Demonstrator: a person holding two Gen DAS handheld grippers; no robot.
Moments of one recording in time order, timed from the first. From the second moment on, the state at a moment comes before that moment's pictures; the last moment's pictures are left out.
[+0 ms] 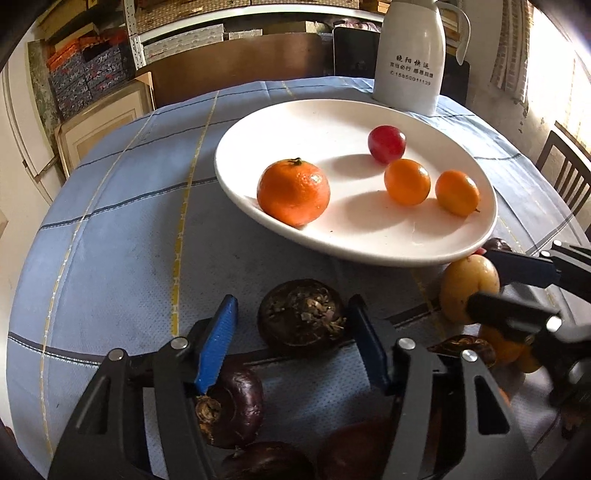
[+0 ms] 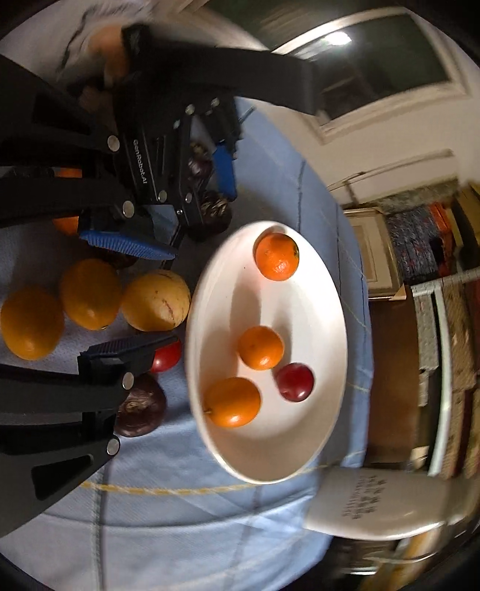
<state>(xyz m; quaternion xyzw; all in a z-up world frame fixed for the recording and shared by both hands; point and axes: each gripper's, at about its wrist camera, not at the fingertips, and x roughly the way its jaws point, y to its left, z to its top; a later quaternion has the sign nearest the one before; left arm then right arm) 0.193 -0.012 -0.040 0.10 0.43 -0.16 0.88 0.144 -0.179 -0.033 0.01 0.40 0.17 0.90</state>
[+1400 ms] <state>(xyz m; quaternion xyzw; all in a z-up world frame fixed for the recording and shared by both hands) 0.244 -0.062 0.008 0.04 0.38 -0.20 0.90 0.225 -0.293 -0.015 0.24 0.37 0.14 0.89</state>
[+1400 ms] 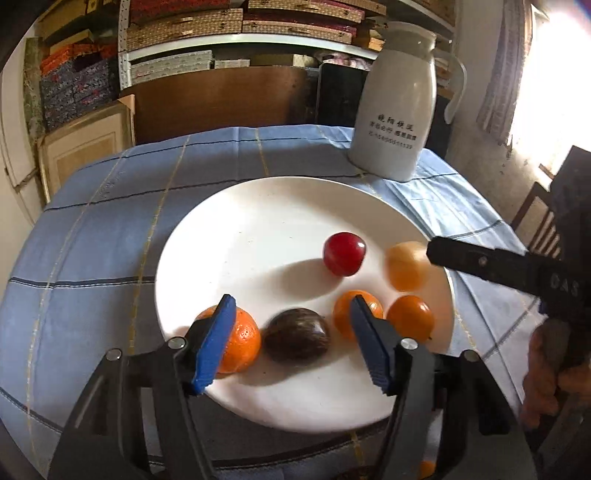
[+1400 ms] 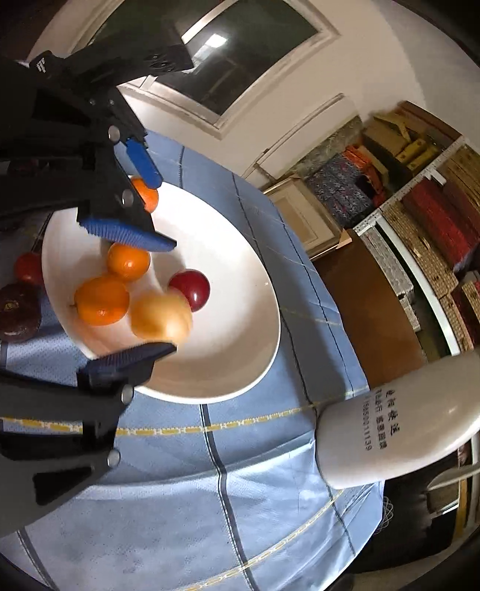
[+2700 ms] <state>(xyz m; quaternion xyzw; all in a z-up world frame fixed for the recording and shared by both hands) 0.168 0.060 -0.042 0.01 0.44 -0.08 0.89 0.139 -0.322 -0.025 0.26 0.34 0.10 0.90</state>
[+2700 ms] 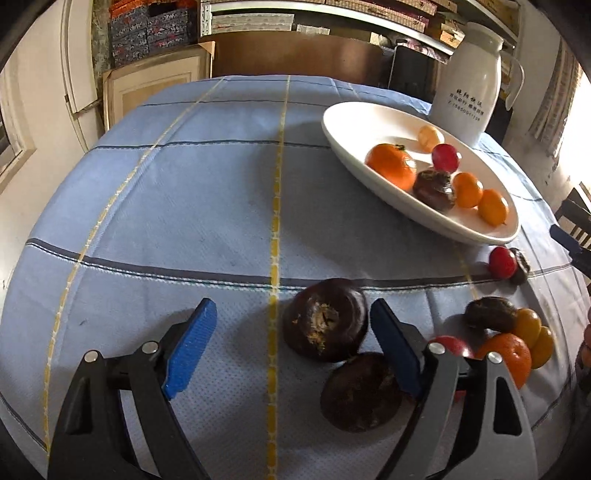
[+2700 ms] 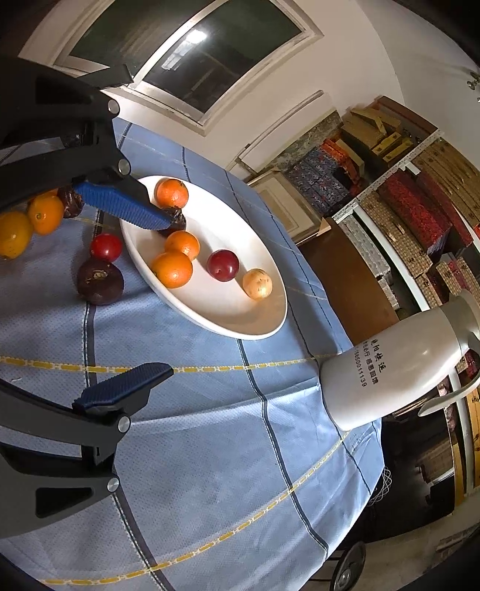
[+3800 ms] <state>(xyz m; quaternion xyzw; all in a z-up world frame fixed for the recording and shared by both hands) 0.168 0.051 -0.040 0.02 0.43 -0.12 0.89 0.131 -0.242 -0.052 0.04 0.41 0.11 0.90</state>
